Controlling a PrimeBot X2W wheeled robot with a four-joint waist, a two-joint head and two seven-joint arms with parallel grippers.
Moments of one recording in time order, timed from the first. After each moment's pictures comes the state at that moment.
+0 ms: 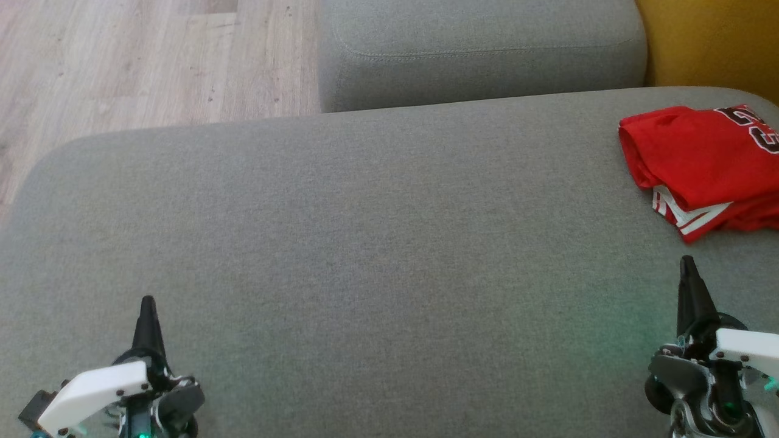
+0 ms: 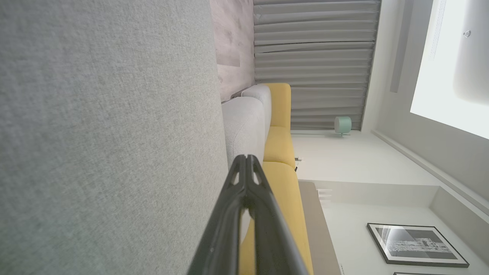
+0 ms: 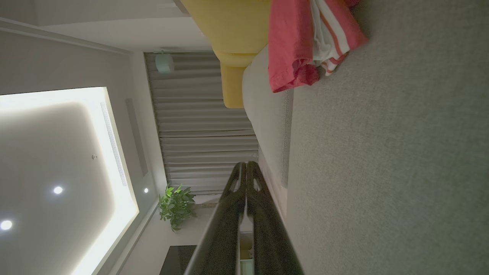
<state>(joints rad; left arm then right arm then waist) -0.06 0.05 0.08 0.27 -1.60 -0.12 0.11 -0.06 -0.05 -0.13 0.28 1.61 0.13 0.11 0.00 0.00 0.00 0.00</state>
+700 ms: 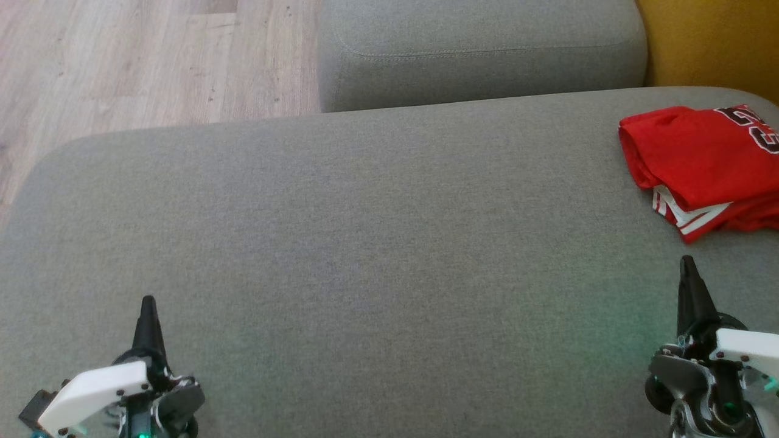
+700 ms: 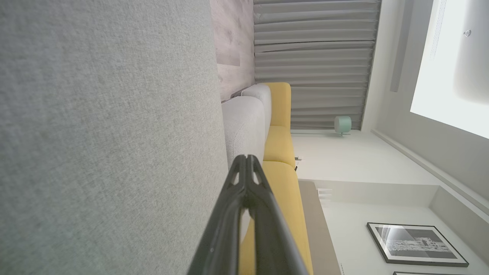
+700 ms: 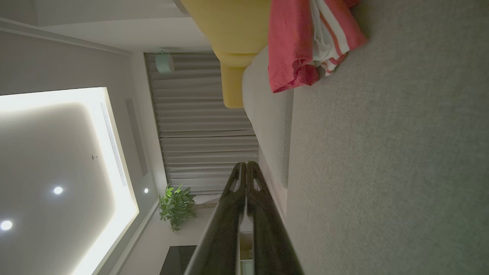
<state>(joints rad) -0.06 0.05 0.08 0.27 -1.60 -0.12 0.11 -0.06 -0.05 -0.13 0.28 1.61 0.13 0.11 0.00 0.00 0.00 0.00</state>
